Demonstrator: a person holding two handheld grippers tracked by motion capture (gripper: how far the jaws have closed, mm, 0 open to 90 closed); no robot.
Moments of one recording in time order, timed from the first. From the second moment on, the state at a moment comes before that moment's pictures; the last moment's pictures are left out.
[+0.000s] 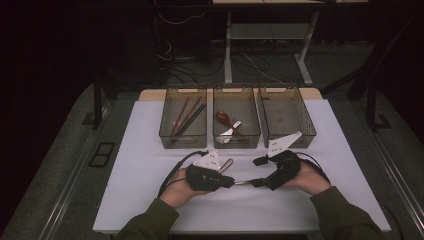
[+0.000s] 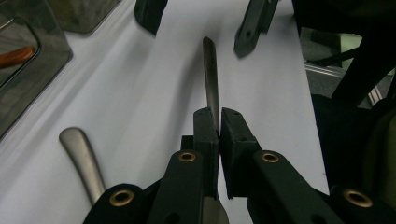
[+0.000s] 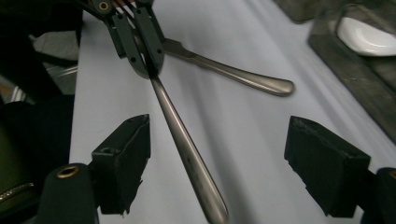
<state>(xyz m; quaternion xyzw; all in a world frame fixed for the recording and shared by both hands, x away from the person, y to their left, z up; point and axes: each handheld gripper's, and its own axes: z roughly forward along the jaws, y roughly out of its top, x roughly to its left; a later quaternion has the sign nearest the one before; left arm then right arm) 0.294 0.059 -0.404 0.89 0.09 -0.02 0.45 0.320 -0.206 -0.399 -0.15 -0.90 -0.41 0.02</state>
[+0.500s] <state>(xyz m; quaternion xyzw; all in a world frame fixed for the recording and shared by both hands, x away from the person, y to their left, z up) 0.286 0.052 -0.401 0.89 0.06 -0.02 0.45 0.310 -0.177 -0.412 -0.08 -0.92 -0.37 0.06</state>
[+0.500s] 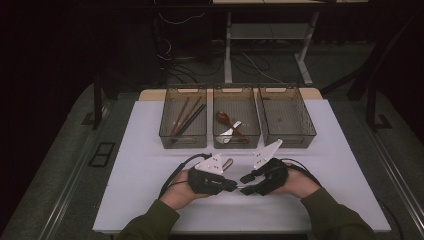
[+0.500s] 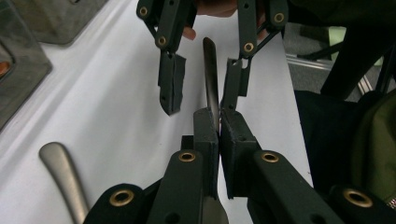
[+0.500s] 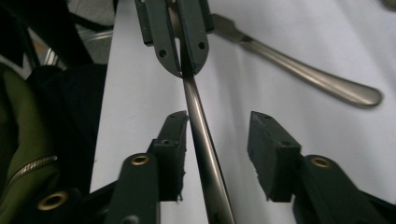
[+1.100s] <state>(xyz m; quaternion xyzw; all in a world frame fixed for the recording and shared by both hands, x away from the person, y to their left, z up) 0.285 0.049 -0.400 0.89 0.05 -0.02 0.45 0.302 -0.168 -0.414 -0.02 -0.93 -0.35 0.07</state>
